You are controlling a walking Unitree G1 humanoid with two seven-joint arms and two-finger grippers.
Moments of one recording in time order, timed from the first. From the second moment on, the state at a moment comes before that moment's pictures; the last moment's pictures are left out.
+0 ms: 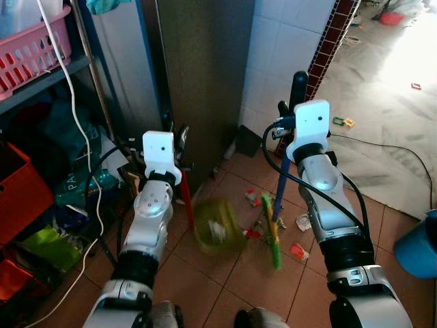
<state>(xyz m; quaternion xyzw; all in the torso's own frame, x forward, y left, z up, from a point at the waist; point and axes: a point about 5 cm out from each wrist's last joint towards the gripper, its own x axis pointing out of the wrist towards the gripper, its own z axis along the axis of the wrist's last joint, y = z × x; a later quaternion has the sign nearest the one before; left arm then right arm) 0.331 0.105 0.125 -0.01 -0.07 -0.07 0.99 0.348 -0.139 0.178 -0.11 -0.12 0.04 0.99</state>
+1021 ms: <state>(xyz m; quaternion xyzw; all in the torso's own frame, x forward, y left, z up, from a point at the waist) 0.317 0.093 0.143 -0.04 -0.05 -0.10 0.99 0.345 -0.152 0.171 -0.12 -0.11 0.02 0.99</state>
